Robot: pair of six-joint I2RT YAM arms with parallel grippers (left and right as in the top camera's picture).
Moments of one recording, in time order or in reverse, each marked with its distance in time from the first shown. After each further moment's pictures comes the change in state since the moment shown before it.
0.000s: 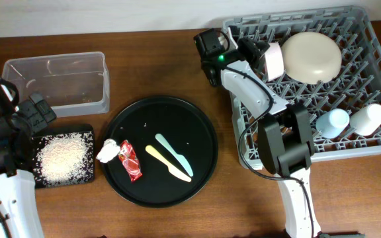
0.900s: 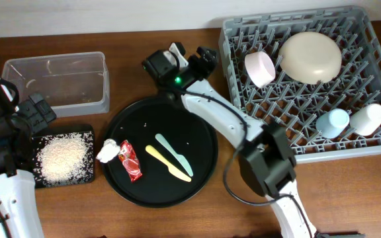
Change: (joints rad) left arm 0.000 0.000 0.000 -0.001 0.000 0.000; right arm 0.268 -0.071 0.087 -0.128 -0.350 0.261
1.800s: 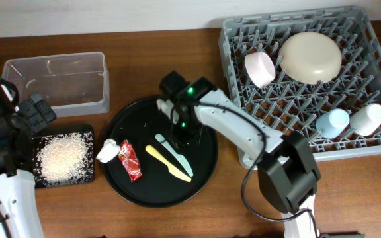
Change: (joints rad) left arm 0.000 0.000 0.000 0.000 0.000 0.000; right arm 0.016 -0.183 -0.351 -0.279 -1.166 0.143
